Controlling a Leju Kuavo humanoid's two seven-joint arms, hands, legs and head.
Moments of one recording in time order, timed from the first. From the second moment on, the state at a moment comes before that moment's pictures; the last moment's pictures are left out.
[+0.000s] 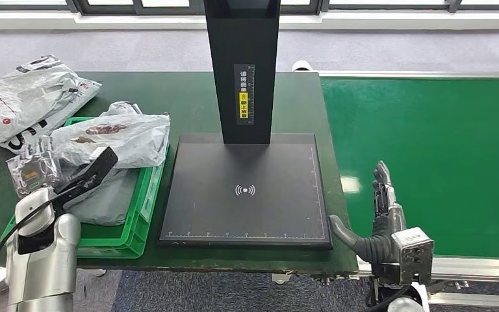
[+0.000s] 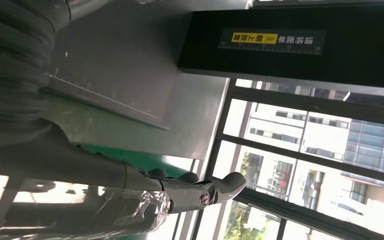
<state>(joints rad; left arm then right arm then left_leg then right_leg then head) -0.32 0.00 0.28 -1.50 -1.52 -0.07 0.33 0.16 0.25 -0.13 -1.77 0.20 0.10 -0.37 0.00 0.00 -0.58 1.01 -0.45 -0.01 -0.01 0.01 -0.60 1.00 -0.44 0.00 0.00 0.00</state>
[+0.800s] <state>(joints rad) -0.16 0.00 0.25 -1.77 -1.52 -0.06 0.42 0.18 0.25 -0.13 -1.77 0.20 0.10 -0.38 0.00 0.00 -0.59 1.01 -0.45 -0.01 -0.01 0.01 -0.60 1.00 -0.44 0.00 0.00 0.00</state>
